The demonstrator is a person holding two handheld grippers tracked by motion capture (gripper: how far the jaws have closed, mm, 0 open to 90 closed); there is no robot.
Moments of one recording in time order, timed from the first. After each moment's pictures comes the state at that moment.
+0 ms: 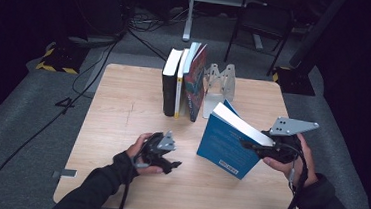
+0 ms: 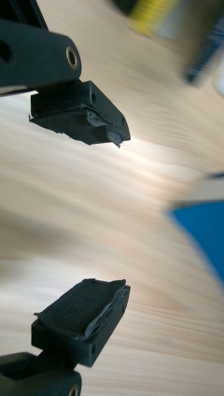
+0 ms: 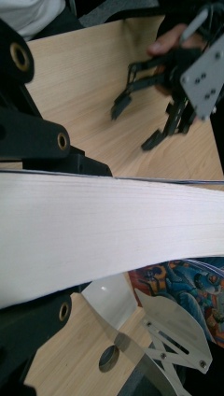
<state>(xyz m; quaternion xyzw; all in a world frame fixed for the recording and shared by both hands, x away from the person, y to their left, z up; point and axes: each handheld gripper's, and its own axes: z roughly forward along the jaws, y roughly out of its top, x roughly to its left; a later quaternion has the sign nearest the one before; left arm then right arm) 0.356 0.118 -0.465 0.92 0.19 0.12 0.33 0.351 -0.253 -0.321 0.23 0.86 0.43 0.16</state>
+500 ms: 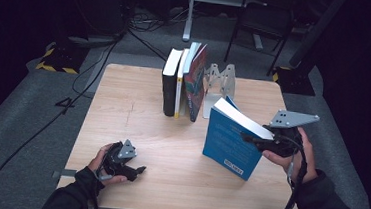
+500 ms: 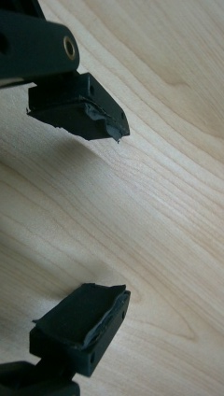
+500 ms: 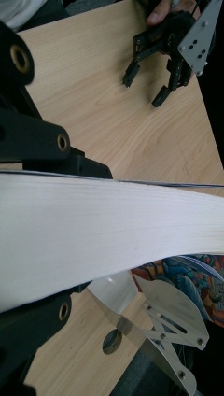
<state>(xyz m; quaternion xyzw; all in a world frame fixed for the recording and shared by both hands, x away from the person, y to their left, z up) 0.340 0.199 -0.500 0.88 0.31 0.13 0.33 0.358 -0.248 -0.305 0.26 0.85 0.42 0.17</state>
